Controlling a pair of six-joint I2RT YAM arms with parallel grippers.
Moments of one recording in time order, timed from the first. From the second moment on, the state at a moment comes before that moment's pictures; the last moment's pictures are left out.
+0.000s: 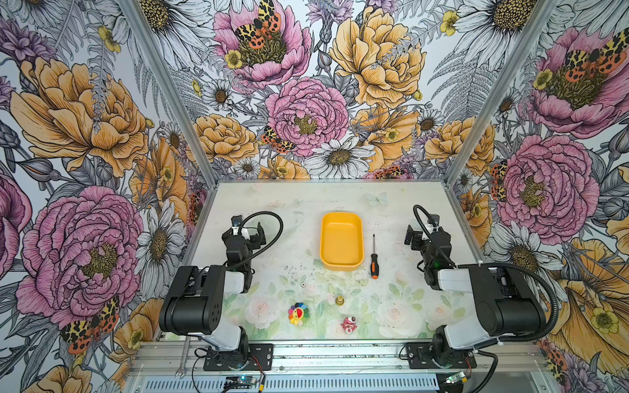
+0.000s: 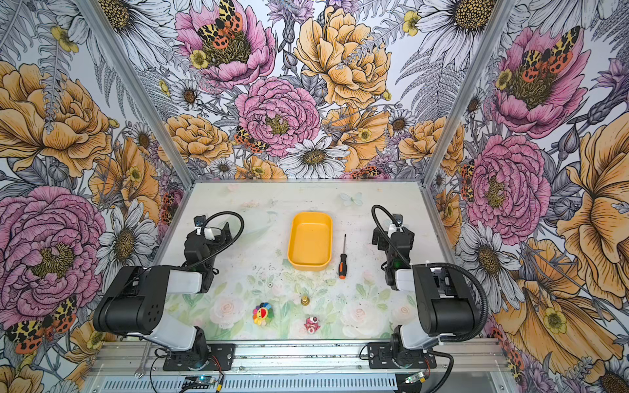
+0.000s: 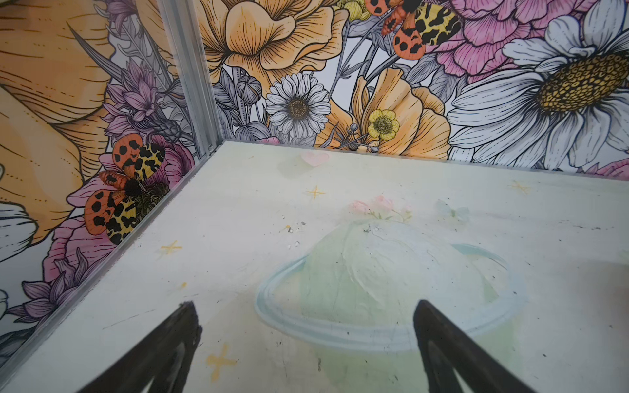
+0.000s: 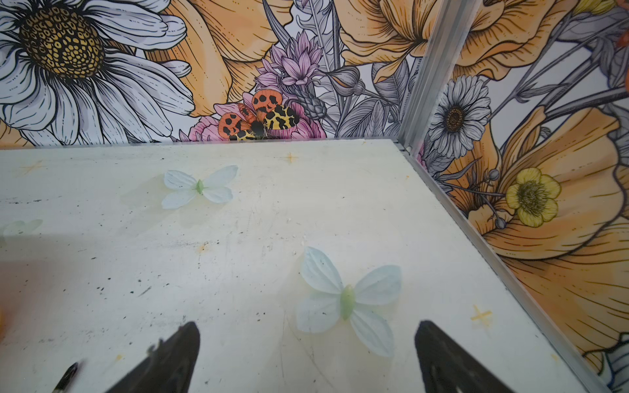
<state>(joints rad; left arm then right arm) -0.01 1.55 0.37 0.99 -0.16 -0.05 0.00 1.52 0.40 0.81 0.14 0.01</state>
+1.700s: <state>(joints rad) -0.23 0.93 0.50 0.20 0.04 -0.27 0.10 0.91 0.45 0.14 -0.20 0.45</state>
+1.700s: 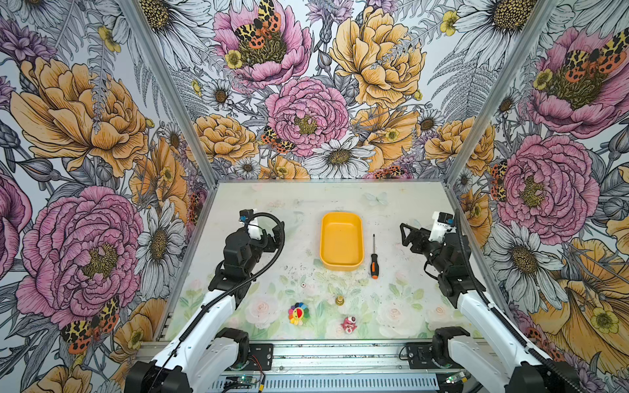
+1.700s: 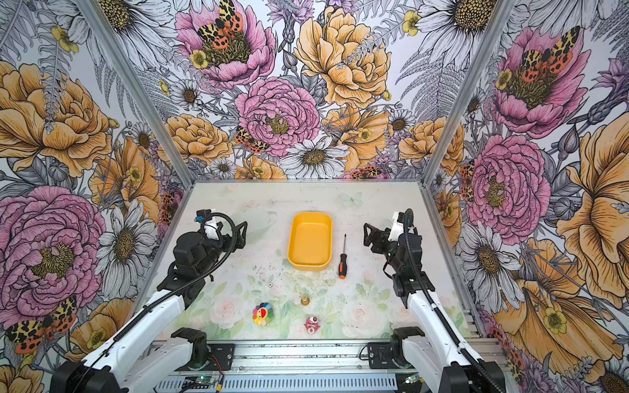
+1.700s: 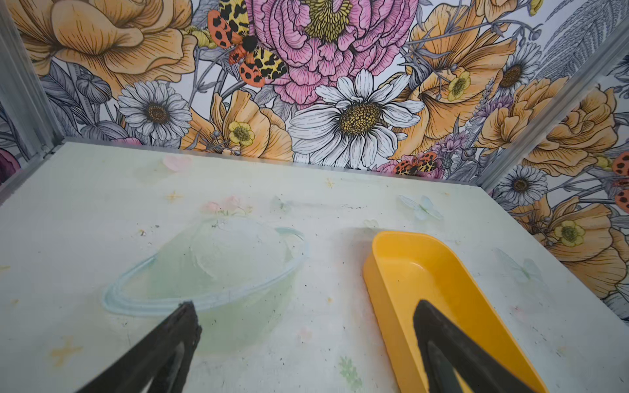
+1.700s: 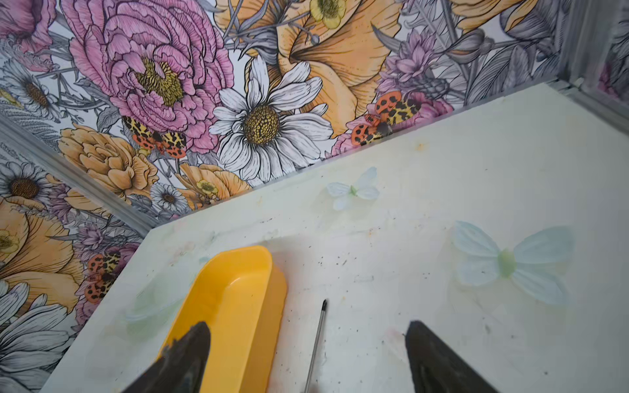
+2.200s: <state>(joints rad) -0.27 1.13 0.50 0.16 0.05 -0.31 0.43 1.21 0.43 -0.02 0.00 0.54</state>
